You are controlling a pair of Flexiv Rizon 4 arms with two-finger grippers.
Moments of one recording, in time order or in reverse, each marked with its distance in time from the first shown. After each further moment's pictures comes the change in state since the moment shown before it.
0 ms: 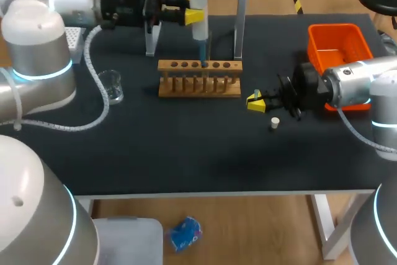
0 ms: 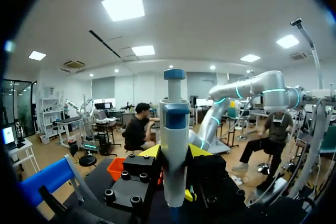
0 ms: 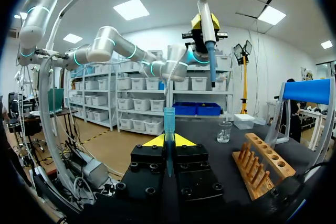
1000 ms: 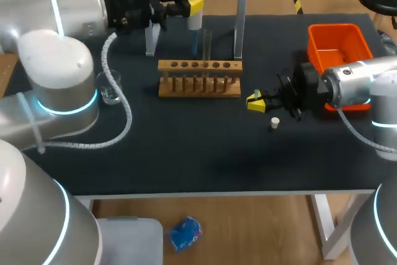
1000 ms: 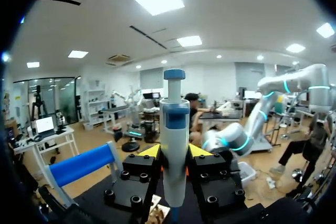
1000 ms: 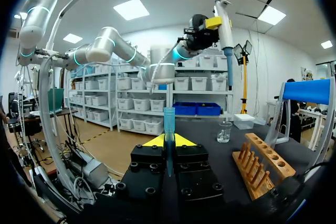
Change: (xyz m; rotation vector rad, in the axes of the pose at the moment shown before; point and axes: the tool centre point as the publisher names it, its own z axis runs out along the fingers) left arm -0.042 0.006 -0.016 -0.068 -0.400 -0.022; right arm 0.000 0.000 0.000 0.000 0.000 0.000
